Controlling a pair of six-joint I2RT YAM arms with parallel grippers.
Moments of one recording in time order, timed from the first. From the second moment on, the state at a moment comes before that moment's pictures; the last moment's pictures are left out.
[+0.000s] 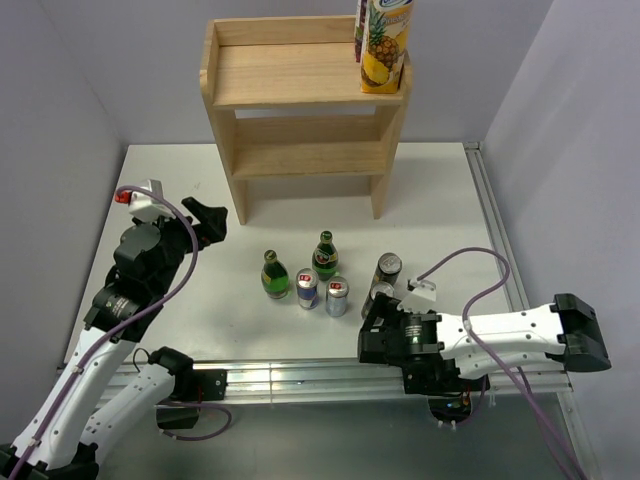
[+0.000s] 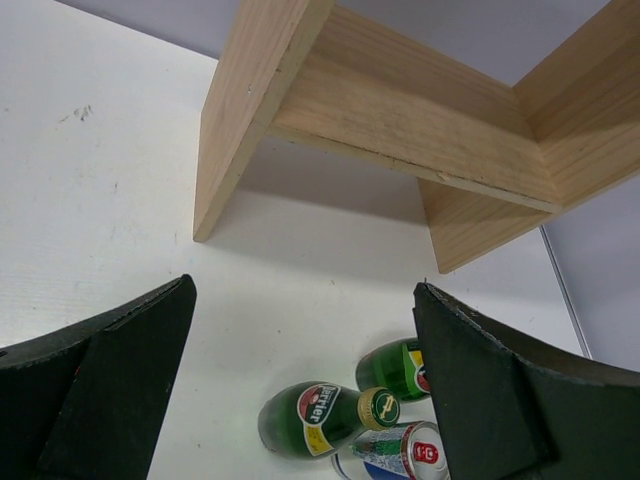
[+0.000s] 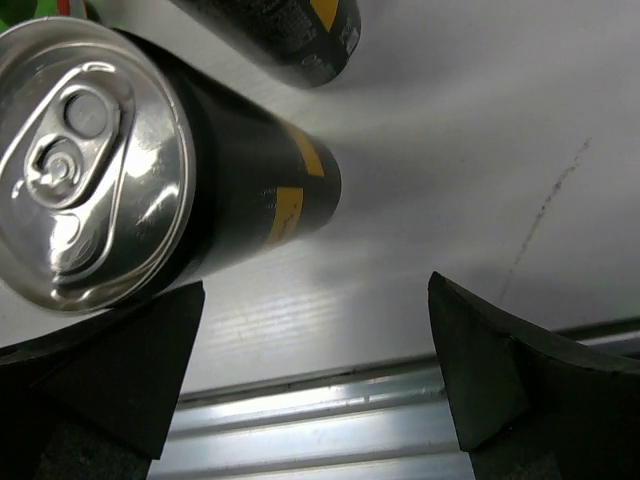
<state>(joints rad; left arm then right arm) -0.43 0.67 0.87 -0.35 -0.27 -0.54 1.47 0.98 0.61 -1.14 0.77 1.83</state>
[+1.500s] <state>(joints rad) -0.43 0.68 0.85 -0.34 -0.19 -0.53 1.38 1.62 0.58 -0.87 1.32 1.98</state>
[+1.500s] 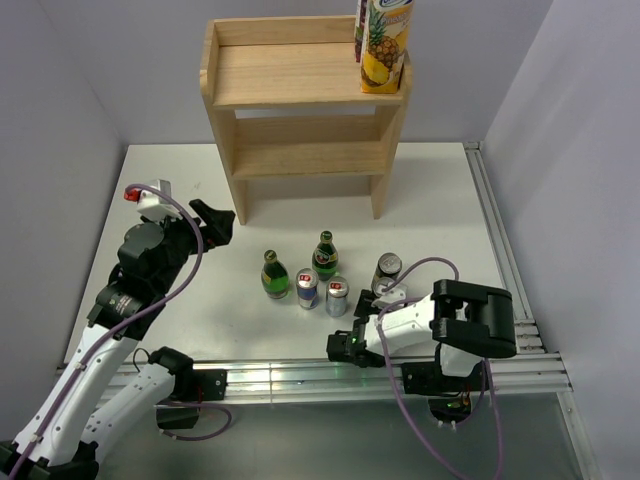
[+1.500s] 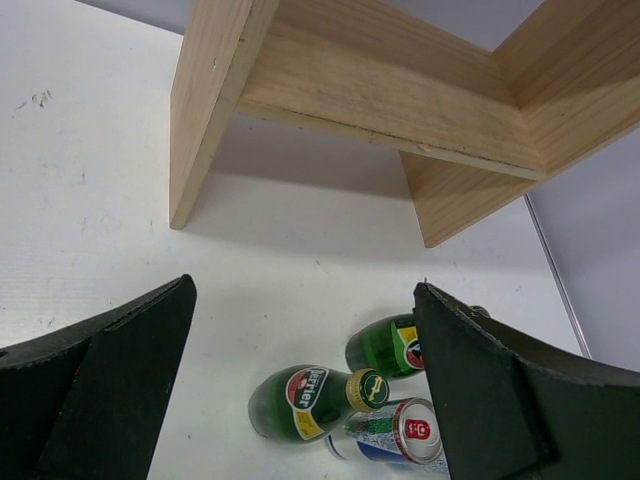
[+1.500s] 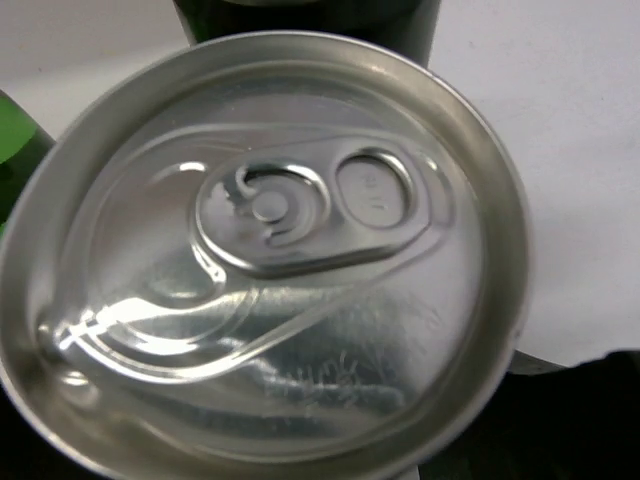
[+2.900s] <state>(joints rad) -0.43 0.64 0.85 -0.34 -0.19 -0.52 1.57 1.75 1.83 -1.36 1.38 1.38</state>
